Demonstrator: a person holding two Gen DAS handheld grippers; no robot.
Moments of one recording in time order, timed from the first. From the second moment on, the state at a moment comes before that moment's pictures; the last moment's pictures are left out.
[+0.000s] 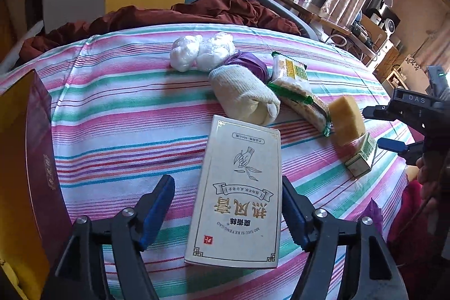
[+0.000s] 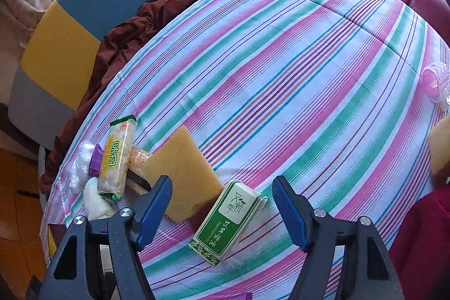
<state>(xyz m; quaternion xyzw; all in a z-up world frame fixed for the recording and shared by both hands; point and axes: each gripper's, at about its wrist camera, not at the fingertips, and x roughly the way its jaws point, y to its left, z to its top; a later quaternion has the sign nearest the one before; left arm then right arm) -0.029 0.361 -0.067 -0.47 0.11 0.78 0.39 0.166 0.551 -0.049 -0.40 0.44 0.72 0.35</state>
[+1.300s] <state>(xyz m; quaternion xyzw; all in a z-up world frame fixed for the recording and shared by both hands) 0.007 0.293 -0.028 -0.44 0.07 0.79 0.42 0.135 0.493 -0.062 -0.56 0.17 0.77 0.26</state>
